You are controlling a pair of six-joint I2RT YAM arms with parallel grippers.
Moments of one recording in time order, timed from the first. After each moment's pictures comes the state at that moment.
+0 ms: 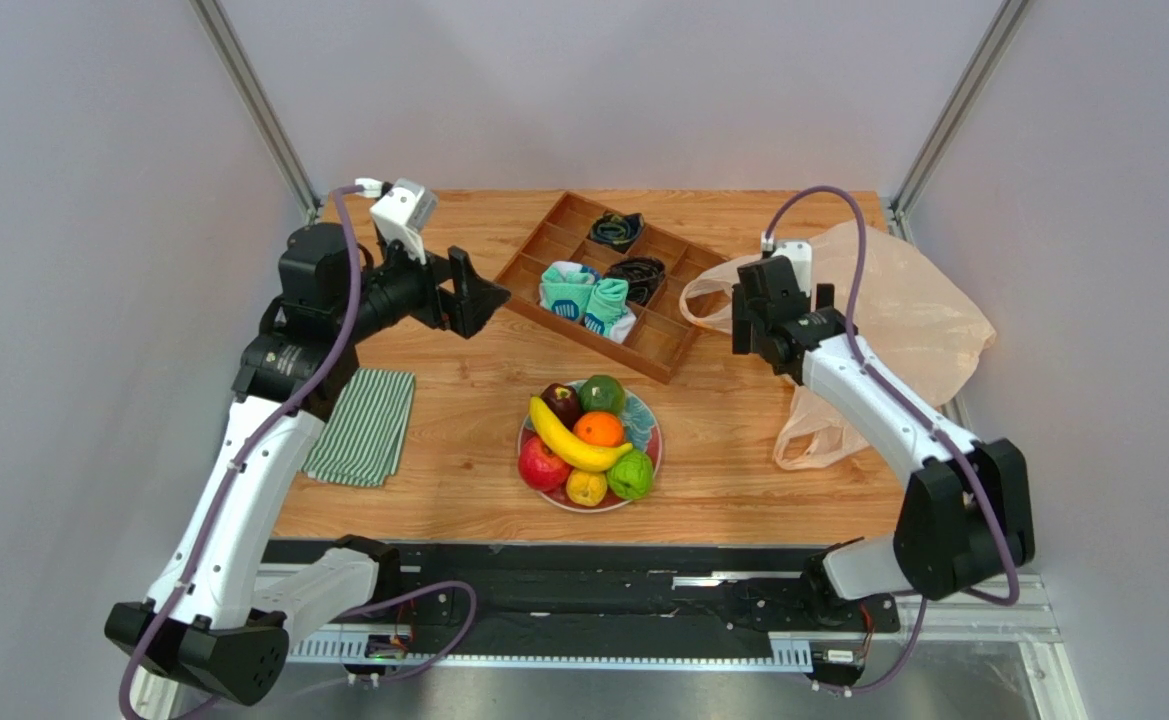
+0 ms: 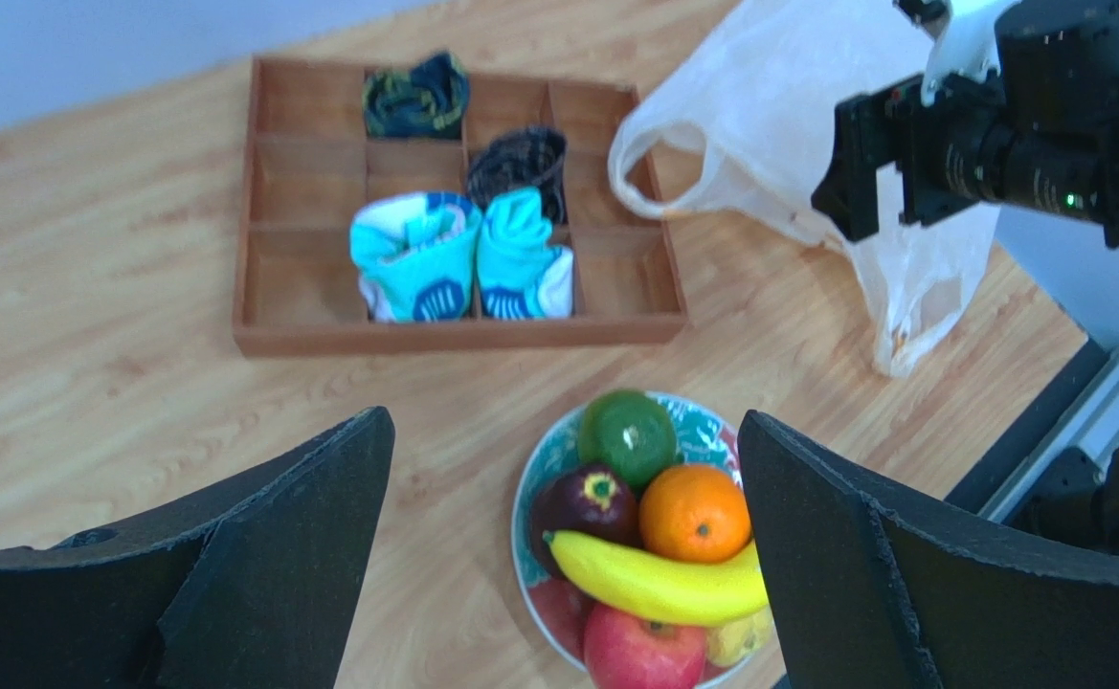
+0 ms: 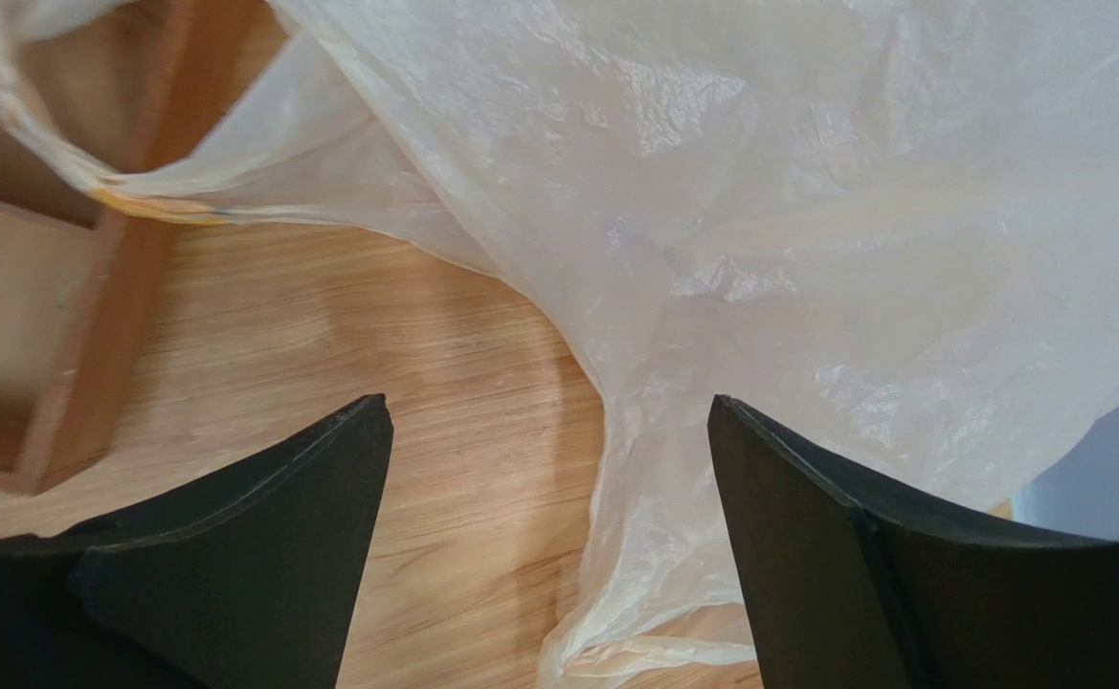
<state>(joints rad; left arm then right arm) -0.27 1.03 1.28 -0.49 0.45 -0.11 0.35 1.38 1.07 -0.54 0.54 0.26</state>
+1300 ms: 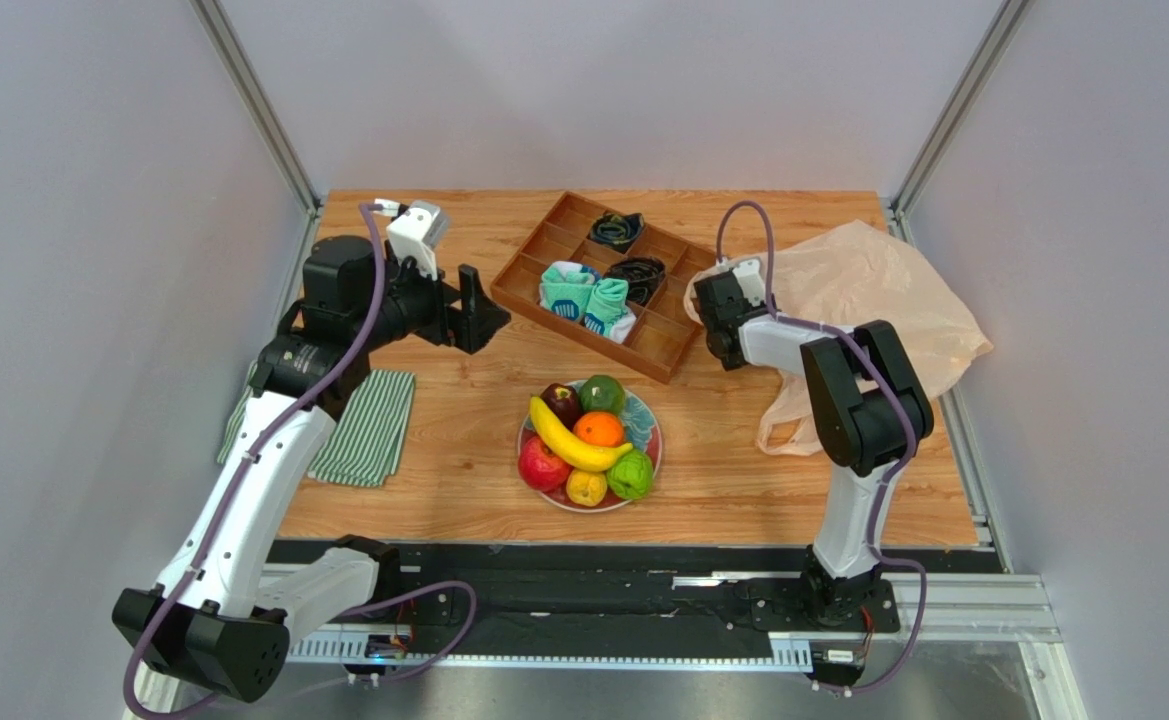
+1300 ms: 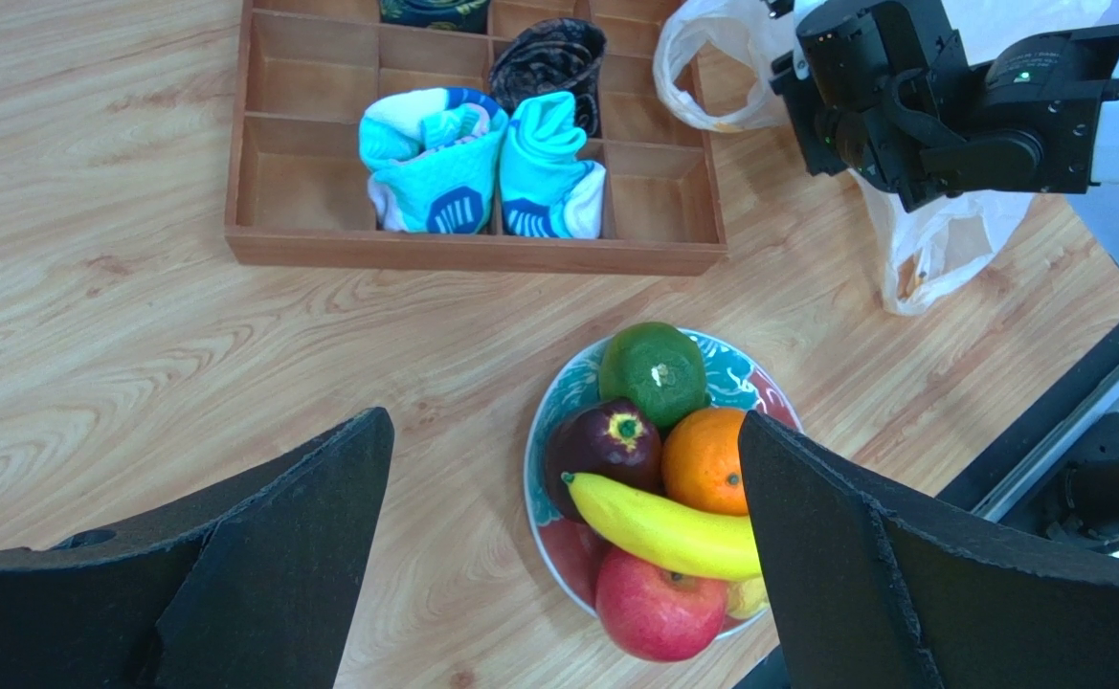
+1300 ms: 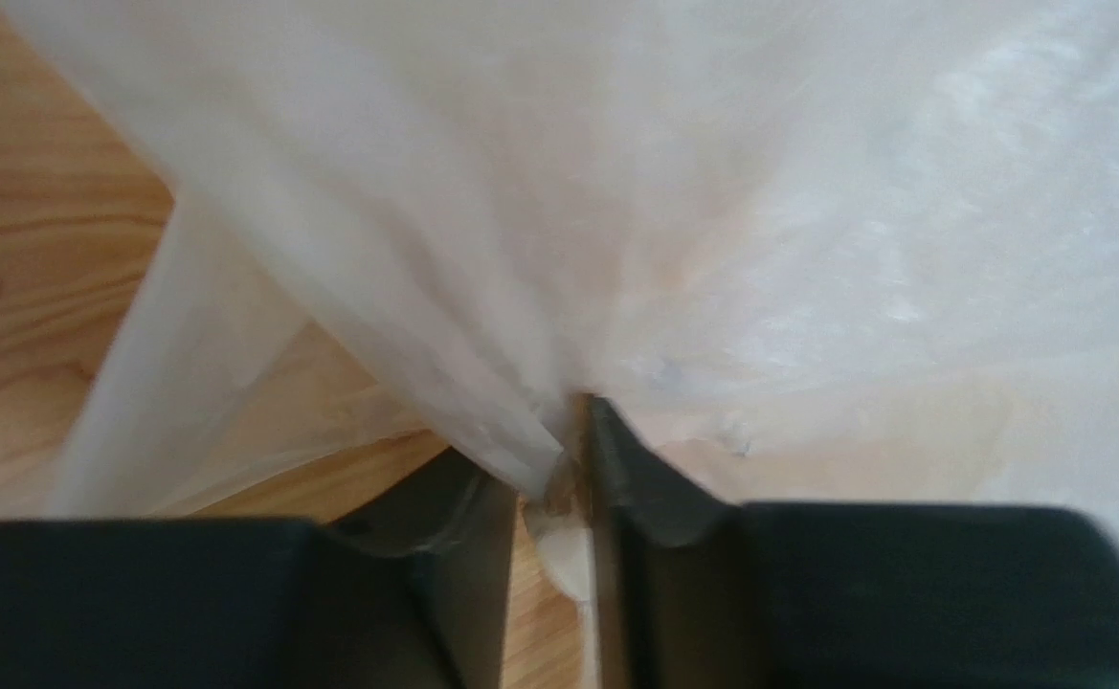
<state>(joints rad) -0.27 1.05 1.18 -0.53 0.42 -0.10 0.34 1.92 1.11 -0.21 0.81 0.09</state>
